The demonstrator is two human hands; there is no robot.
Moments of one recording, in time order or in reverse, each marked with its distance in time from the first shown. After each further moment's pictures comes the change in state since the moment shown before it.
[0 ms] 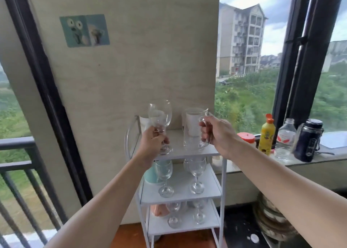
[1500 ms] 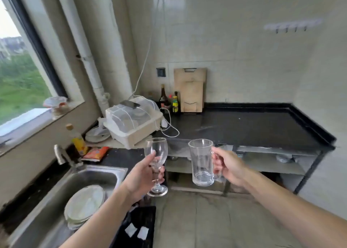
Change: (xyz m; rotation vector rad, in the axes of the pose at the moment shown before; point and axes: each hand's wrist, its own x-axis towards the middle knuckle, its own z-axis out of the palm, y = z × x) left_hand -0.553 -0.028 0.635 -0.320 -1.706 -0.681; right_hand -0.704 0.018 -0.625 0.110 1.210 0.093
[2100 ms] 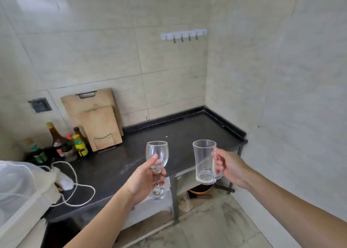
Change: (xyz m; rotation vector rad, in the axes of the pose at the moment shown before) left_hand 0.381 0.009 0.190 0.221 -0.487 -0.226; right_hand 0.113 -0.094 -0.273 0.153 0.554 -0.082
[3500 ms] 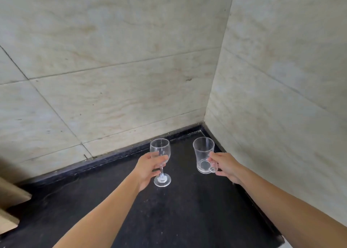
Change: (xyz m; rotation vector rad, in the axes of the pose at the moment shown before) left_hand 0.731 0.079 -0.067 0.058 0.284 -0.219; right_hand 0.693 -0.106 -0.193 -0.443 0.166 0.377
